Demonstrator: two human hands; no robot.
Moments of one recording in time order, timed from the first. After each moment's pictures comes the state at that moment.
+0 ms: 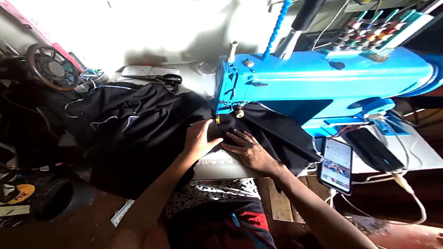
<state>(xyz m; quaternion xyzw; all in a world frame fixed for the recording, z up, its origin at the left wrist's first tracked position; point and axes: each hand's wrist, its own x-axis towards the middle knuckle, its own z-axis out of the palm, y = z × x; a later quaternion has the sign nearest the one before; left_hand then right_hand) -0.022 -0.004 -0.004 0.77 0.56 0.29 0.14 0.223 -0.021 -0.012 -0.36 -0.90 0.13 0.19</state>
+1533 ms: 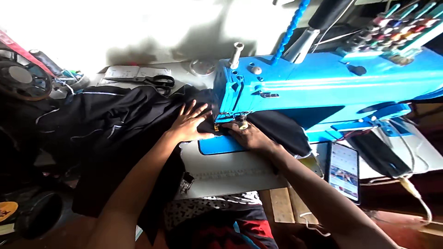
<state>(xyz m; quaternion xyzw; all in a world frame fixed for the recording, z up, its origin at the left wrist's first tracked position) -0.065 0.101 0.005 0.88 0.46 0.05 0.13 0.219 0.069 -0.014 -0.36 -0.90 0.11 0.21</state>
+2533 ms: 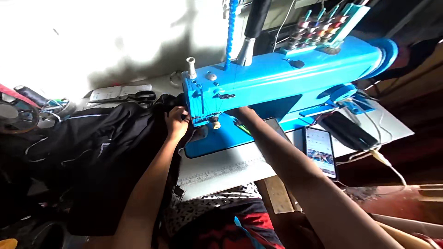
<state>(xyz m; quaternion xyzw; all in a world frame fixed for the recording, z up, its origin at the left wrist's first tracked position) -0.021 0.120 -0.004 0.71 0.58 0.36 0.18 0.207 0.106 0.068 -0.63 -0.72 0.21 0.17</state>
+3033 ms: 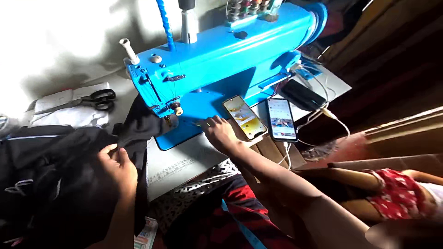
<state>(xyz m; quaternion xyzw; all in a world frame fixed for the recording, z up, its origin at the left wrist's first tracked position) -0.086 -0.024 -0.005 0.56 0.61 0.52 0.19 0.222 -0.031 0.005 -0.59 -0.78 0.01 0.20</state>
